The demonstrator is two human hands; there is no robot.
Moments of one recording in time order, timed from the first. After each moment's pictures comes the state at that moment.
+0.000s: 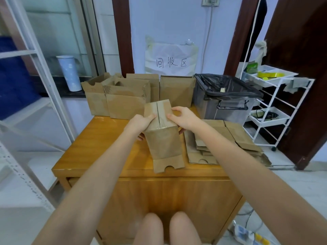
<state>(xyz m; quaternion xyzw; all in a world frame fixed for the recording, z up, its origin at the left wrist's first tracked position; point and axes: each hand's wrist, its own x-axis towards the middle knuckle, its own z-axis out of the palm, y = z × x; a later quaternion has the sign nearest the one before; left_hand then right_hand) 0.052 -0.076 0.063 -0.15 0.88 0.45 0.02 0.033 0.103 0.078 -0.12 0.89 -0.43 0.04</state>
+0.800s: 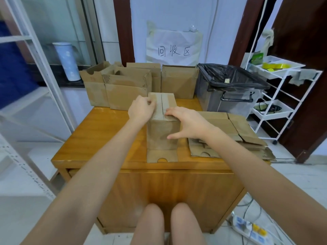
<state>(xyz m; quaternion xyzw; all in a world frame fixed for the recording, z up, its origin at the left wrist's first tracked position) 0.027 -0.072 0.051 -0.06 0.93 0.31 -0.19 0.054 0.119 0.056 -0.39 0.91 -0.09 -0.10</state>
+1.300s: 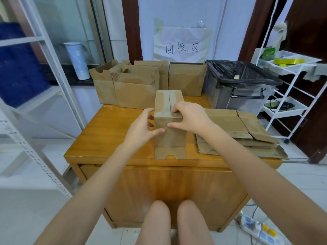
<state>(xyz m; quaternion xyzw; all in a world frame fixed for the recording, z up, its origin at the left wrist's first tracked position) 0.096 -0.096 0.011 0.05 0.92 0.36 -0.18 0.056 0.093 0.059 -0.31 0.93 -0.08 -0.17</state>
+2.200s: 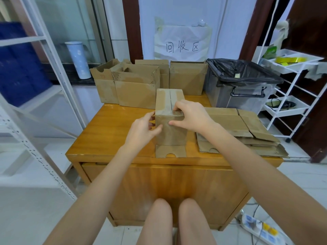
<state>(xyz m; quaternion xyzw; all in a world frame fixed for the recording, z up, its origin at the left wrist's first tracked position) 0.110 -0.088 0.011 0.05 0.91 0.34 -0.21 0.060 0.093 0.060 -0.30 0.94 -0.10 -0.16</state>
